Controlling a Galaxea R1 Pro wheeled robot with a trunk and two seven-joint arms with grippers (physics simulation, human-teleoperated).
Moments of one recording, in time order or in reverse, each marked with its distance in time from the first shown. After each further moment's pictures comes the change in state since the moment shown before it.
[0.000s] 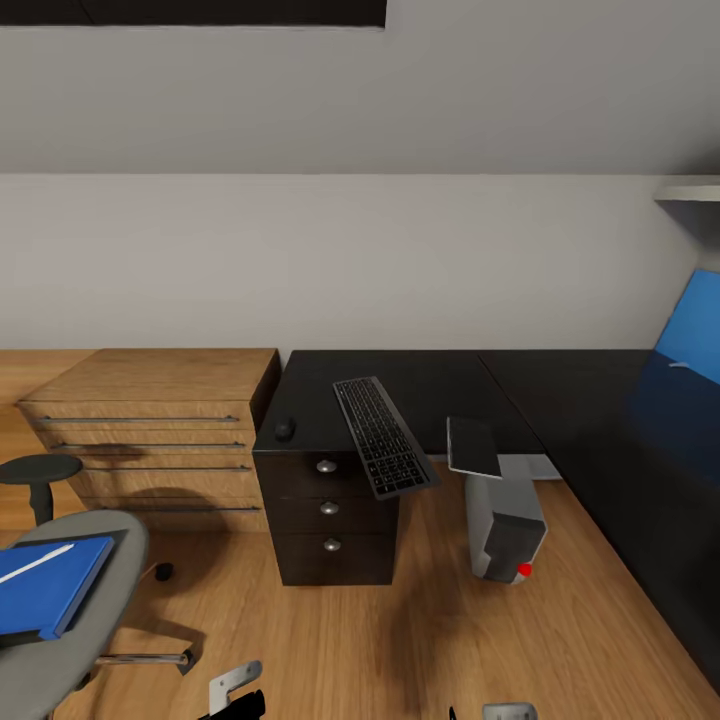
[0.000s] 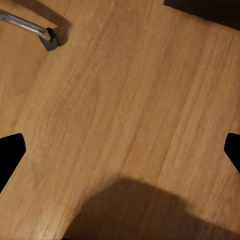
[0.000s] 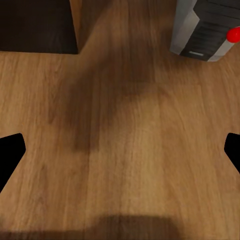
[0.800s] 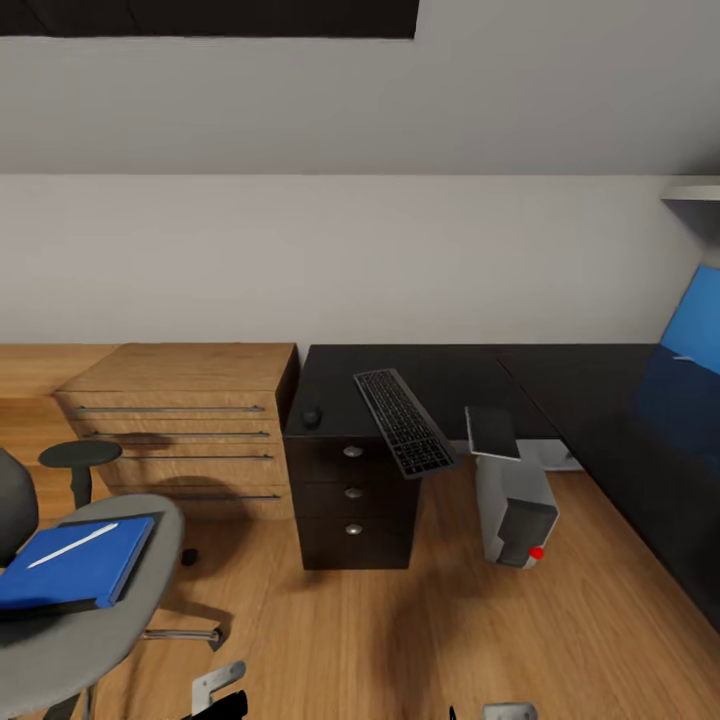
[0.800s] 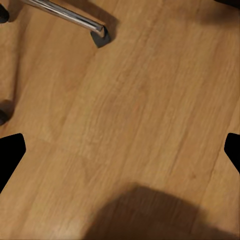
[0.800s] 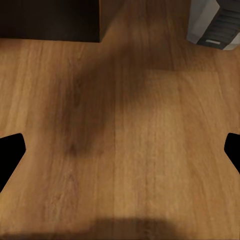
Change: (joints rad) left arm 0.000 0.046 -0.001 0.000 0.002 0.007 -0.005; right arm 0.000 0.000 0.000 0.000 0.000 -0.001 0.000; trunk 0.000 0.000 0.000
